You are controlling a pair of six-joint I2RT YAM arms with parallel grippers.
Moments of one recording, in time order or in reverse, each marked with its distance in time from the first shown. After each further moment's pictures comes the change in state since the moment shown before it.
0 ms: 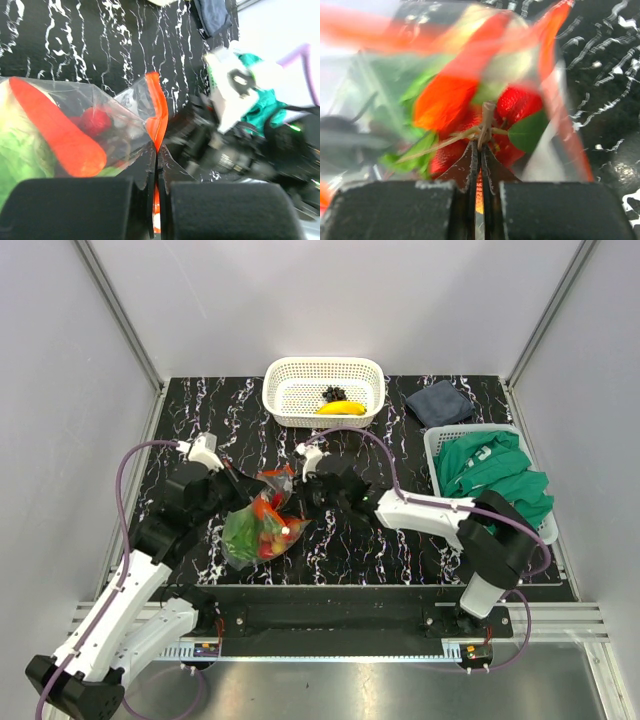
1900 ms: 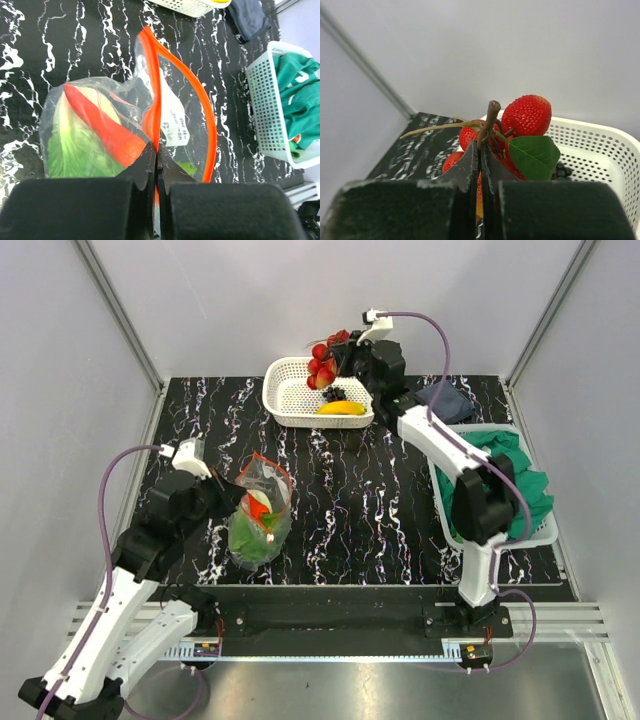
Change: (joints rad) left arm 0.000 -0.100 0.060 -0.195 -0.135 0.183; right arm -0.421 0.185 0.630 0.126 0.280 -0.211
